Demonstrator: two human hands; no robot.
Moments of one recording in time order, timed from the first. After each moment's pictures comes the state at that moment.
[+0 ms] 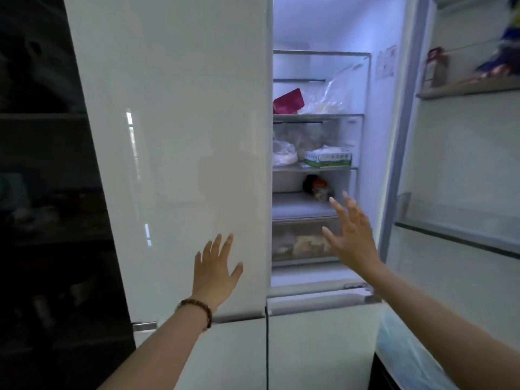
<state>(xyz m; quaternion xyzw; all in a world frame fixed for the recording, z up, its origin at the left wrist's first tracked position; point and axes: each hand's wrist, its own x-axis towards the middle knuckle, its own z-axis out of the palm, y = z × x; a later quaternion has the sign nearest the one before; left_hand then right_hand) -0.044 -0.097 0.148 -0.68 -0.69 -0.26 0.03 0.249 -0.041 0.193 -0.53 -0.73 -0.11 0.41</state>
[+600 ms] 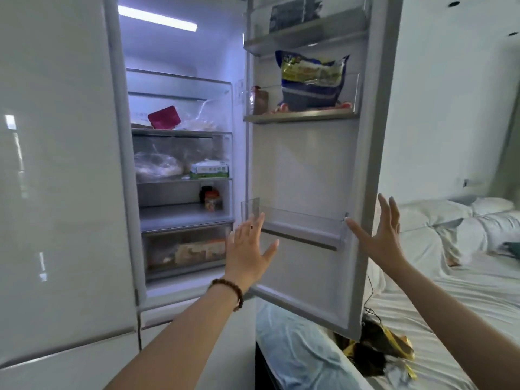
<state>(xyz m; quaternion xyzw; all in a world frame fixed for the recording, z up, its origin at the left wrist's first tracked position) 0.341 -0.150 0.209 -0.79 -0.50 -0.36 0.01 0.610 -0.201 0.234 -0.64 -0.54 -0.03 0.55</state>
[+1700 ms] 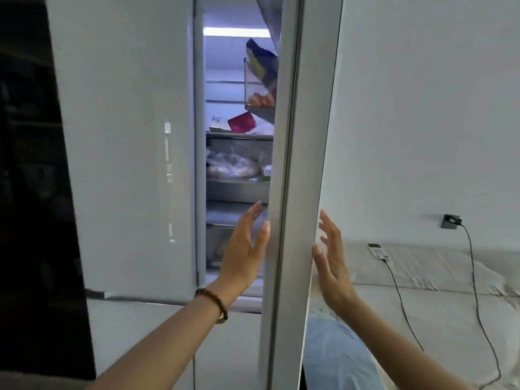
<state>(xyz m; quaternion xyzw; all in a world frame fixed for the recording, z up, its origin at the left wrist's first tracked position) 0.355 -0.157 0.234 -0.63 -0.48 -0.61 -0.09 0.525 -0.131 0.217 -0.25 -0.75 0.19 0.58</state>
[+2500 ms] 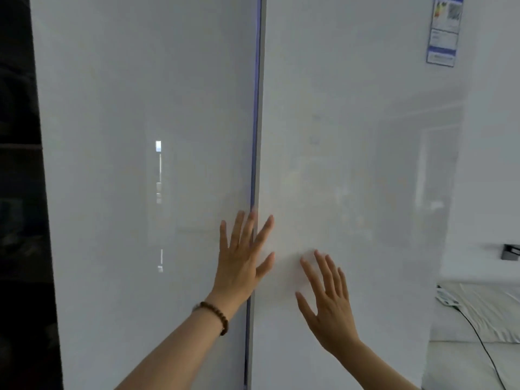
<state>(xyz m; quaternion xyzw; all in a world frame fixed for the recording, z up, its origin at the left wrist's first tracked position) 0.045 0.063 0.246 -0.67 -0.55 -0.37 0.33 0.243 0.086 0.177 -0.45 -0.79 -0.13 0.39</state>
